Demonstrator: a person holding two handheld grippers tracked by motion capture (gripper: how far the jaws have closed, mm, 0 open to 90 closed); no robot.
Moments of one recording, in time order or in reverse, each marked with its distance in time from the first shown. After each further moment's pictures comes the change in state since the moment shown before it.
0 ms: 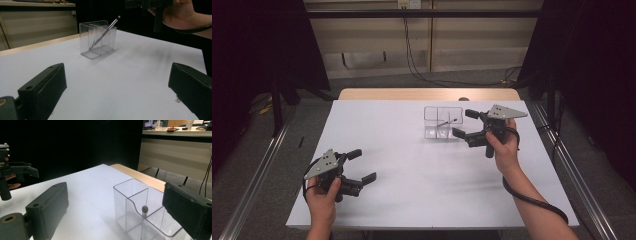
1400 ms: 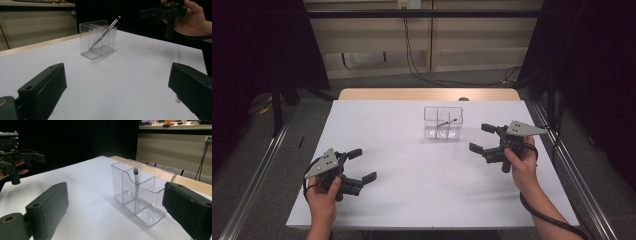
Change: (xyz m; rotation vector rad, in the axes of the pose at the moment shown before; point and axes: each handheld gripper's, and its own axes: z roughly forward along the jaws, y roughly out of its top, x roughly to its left) left arm 0.002 0.000 0.002 -0.001 -0.005 -0.001; right arm 0.002 -0.031 -0.053 0.016 -0.019 0.013
